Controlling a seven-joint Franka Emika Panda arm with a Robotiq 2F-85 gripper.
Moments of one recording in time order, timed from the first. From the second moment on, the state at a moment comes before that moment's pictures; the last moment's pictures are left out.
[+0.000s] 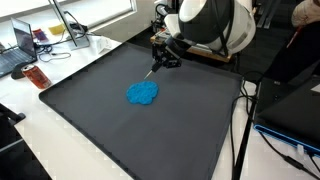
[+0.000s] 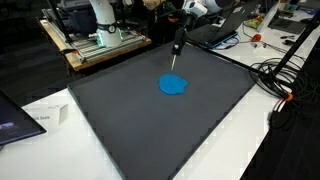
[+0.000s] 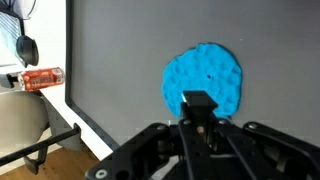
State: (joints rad) arm 0.67 0.80 -0.20 -1.51 2.51 4.22 -2.59
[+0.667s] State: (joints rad) arm 0.30 0.75 0.12 -1.45 2.51 4.22 -2.71
